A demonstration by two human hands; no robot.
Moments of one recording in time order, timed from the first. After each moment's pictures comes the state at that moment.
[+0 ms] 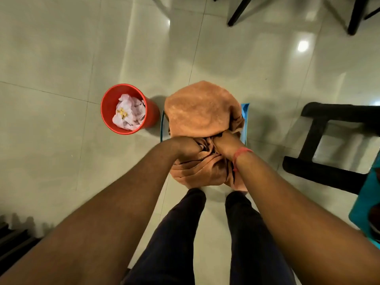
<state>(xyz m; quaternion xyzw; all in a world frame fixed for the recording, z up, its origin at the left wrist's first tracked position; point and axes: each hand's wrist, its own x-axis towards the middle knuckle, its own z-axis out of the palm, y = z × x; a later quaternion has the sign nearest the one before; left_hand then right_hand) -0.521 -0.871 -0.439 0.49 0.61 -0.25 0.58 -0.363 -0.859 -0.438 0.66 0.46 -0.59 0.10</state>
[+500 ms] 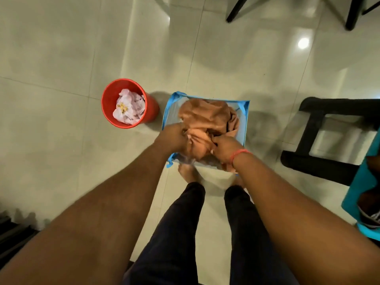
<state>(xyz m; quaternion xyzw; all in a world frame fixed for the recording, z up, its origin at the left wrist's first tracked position) -0.539 -0.892 -0.439 0.55 0.70 -0.12 0.45 -0.343 -0.889 -0.445 0.53 0.63 -0.52 0.21</state>
